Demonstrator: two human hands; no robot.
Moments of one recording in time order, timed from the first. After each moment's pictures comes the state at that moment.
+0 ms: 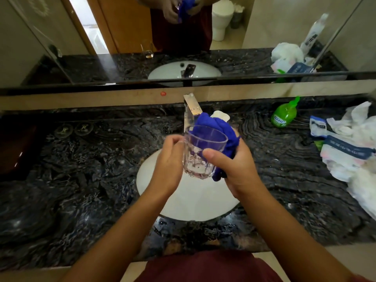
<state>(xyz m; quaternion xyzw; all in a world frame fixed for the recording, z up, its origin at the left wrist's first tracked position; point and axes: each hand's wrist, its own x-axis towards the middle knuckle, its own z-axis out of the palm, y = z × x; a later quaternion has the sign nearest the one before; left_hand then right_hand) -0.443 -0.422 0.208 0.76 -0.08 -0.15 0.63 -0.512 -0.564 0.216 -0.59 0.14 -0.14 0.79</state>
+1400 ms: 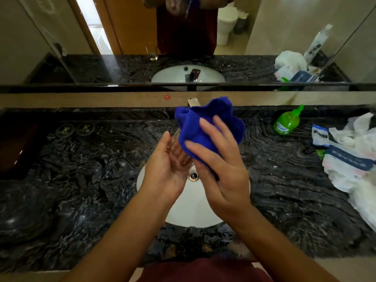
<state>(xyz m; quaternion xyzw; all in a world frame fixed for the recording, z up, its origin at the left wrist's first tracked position) -0.429 -0.422 0.242 0.35 0.18 -0.29 0.87 -0.511 -0.530 0.230 -0.84 -0.08 -0.35 0.41</state>
